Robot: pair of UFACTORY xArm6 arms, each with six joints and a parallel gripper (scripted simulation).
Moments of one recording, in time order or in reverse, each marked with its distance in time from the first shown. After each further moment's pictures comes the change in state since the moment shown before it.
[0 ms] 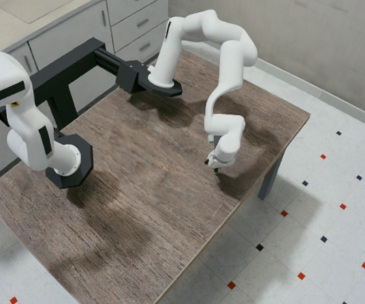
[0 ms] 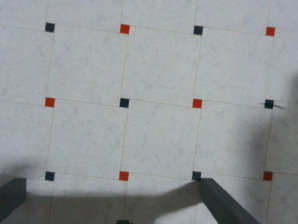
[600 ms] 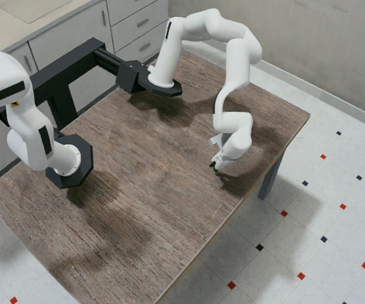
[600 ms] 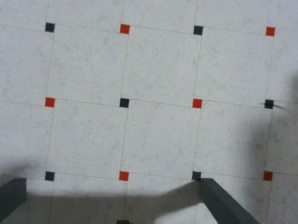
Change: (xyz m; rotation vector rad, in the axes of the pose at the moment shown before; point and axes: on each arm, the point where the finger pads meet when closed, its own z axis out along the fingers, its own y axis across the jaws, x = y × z) left arm 0.001 0.006 0.000 0.143 0.000 -0.362; right arm 0.000 0.000 0.000 0.000 0.000 0.000
